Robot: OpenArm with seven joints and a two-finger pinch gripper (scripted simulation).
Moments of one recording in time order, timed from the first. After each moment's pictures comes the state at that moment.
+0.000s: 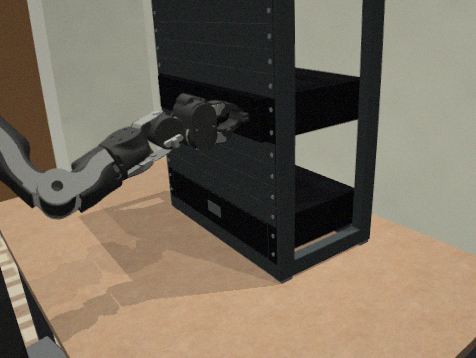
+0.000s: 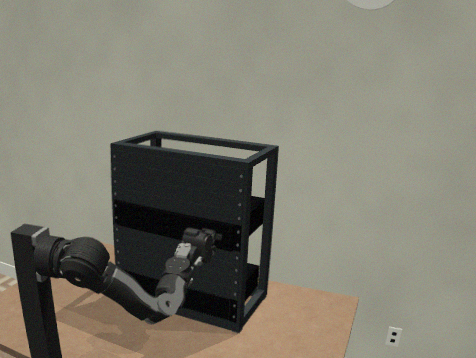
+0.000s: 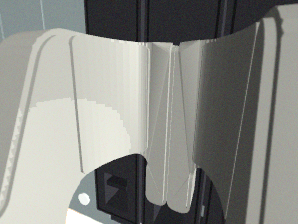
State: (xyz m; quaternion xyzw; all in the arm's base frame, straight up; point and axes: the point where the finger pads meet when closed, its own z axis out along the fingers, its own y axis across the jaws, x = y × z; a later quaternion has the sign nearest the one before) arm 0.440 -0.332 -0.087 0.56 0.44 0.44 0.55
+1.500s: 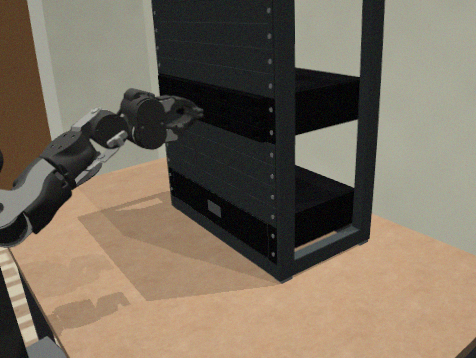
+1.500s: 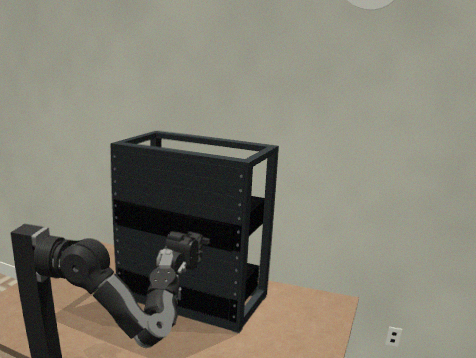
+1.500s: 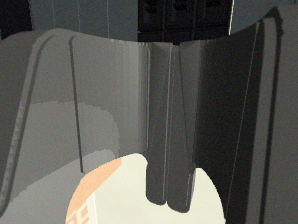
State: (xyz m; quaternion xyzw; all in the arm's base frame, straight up) arm 0.337 -0.315 -0.059 0.56 0.44 0.44 0.55
